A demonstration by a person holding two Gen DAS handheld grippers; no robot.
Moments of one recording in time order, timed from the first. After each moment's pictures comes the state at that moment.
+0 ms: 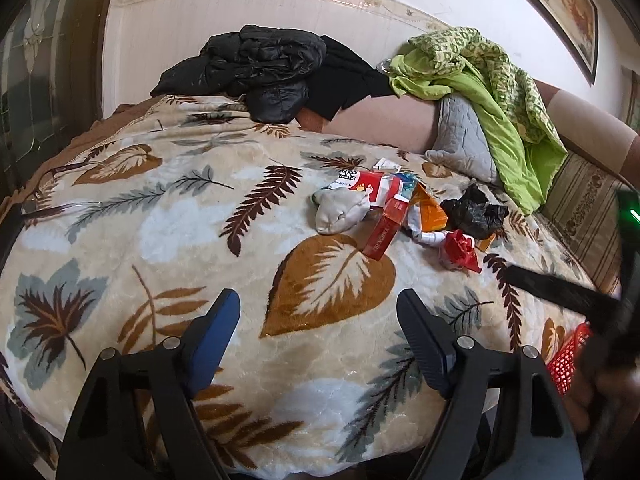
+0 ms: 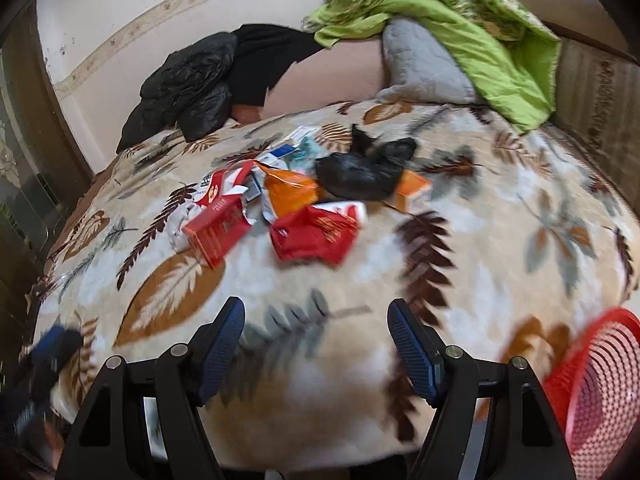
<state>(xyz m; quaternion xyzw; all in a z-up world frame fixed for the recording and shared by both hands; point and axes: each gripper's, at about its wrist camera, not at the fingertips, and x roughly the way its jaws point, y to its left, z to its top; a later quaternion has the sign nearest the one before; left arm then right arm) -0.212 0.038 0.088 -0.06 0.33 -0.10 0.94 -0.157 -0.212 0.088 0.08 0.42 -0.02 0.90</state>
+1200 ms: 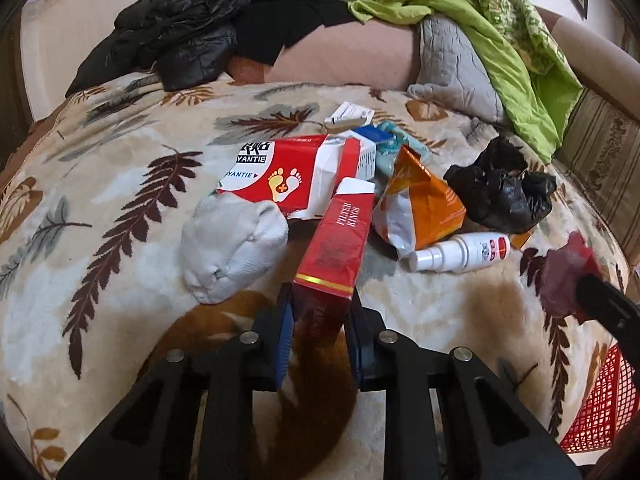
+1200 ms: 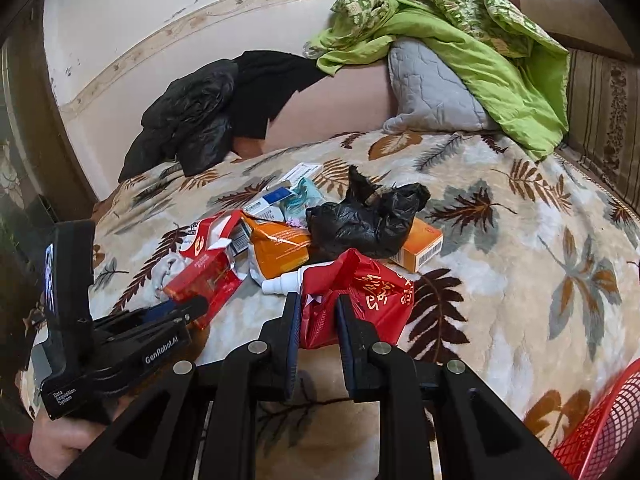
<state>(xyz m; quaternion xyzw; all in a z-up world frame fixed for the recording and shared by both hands) -0.041 -0.064 0.047 0.01 0.41 -0.15 0.90 -0.133 -0.243 0.087 0.11 0.34 0.00 0.93</state>
